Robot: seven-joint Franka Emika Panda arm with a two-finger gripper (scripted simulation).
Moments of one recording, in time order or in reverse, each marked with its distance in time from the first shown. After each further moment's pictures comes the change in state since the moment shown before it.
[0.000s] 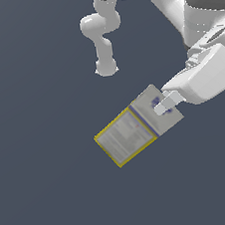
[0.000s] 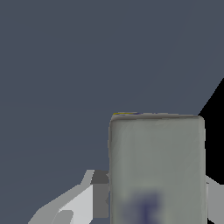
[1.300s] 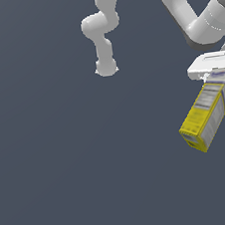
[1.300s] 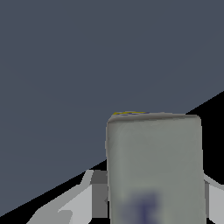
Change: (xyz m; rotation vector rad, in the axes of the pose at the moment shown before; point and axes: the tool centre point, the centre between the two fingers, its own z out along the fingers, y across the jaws) arm 0.078 -0.082 -0.137 -0.454 0.090 -0.635
